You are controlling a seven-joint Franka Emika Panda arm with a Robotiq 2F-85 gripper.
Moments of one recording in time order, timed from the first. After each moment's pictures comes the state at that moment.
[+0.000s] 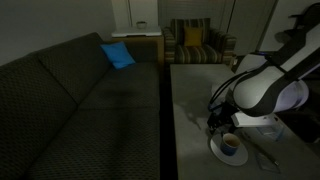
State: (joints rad) arm 0.11 1.42 0.13 -1.41 -0.03 2.88 0.20
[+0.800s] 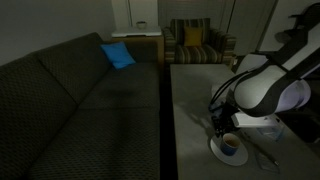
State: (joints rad) arm 0.11 1.40 0.13 -1.44 -0.02 2.88 0.23
